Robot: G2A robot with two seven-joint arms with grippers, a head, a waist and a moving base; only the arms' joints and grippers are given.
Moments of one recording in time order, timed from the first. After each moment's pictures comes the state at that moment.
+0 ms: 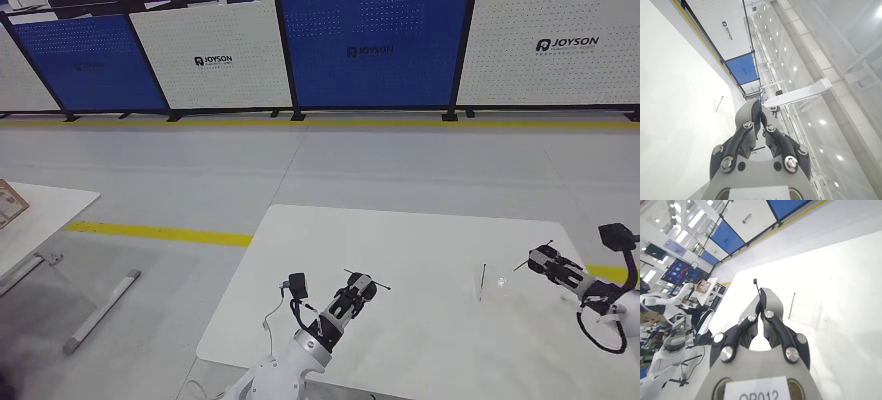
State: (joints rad) left arm 1.68 -1.20 -1.08 -1.98 -0.10 -0.08 0.08; right arm -1.35 -0.99 1.63 -1.64 -0.22 -0.21 0.81
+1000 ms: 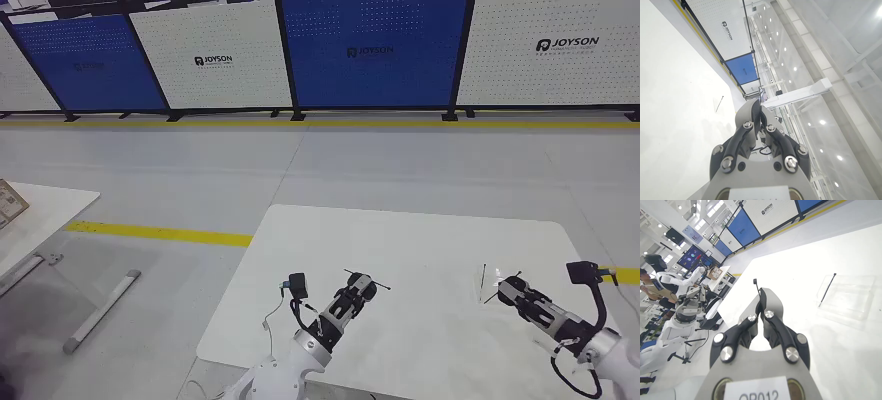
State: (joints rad) left arm 1.68 -1.20 -1.08 -1.98 -0.10 -0.08 0.08; right arm -1.54 -0.99 1.61 -1.80 -0.22 -0.28 0.74
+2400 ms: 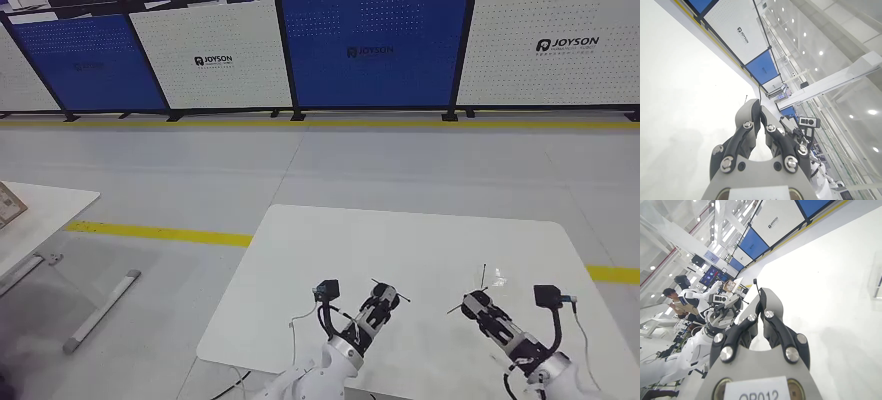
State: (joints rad) left arm 1.51 -1.26 -0.86 -1.77 0.19 0.05 0.24; right arm -1.67 -1.03 1.44 -1.89 -0.20 -0.20 0.47
